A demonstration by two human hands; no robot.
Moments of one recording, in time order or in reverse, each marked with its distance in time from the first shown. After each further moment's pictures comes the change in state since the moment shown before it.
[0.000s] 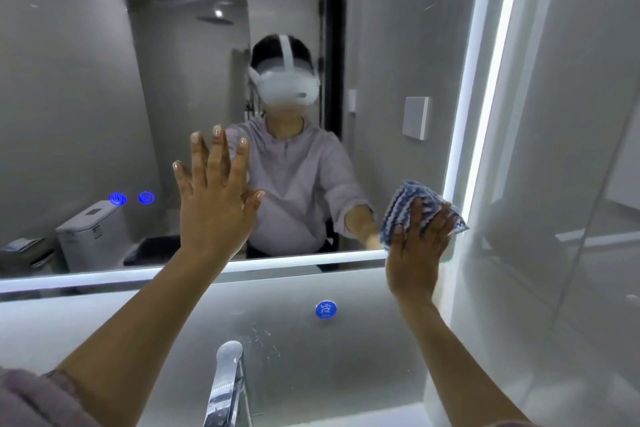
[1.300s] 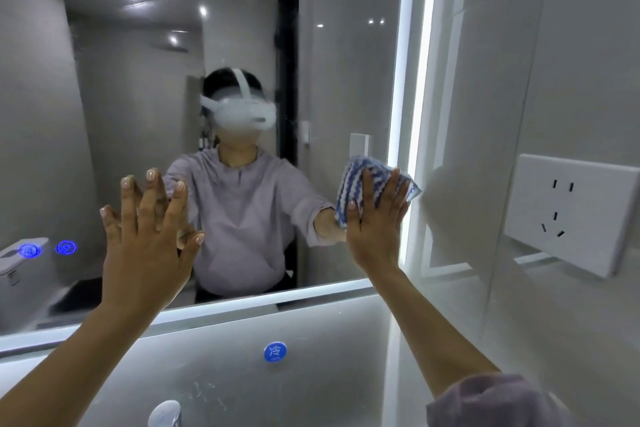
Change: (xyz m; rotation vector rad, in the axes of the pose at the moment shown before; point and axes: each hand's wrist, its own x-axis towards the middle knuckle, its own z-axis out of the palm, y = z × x) left_hand 0.001 0.000 -0.001 0.016 -0.040 0.040; right_hand 0.089 -0.019 -0.044 -0.117 0.120 -0.179
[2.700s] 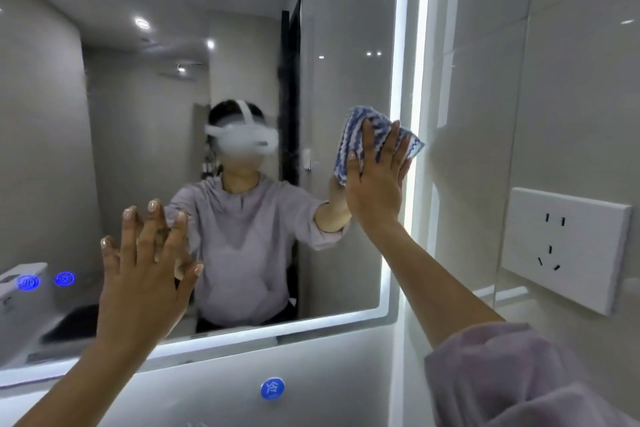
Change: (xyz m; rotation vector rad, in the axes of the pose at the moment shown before) left_hand 0.001 0.001 -0.002 0.033 0.005 -0.040; right_hand 0.101 -0.042 -0.042 -0.047 0.083 -0.018
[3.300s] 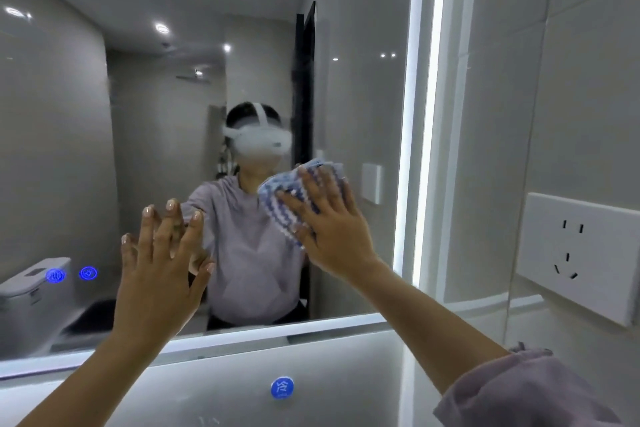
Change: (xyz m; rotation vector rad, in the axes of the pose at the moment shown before) left_hand -0.001 0.003 -0.014 -0.024 -0.067 -0.001; right_hand -0.063 -0.028 0.025 -0.101 0.010 -0.736
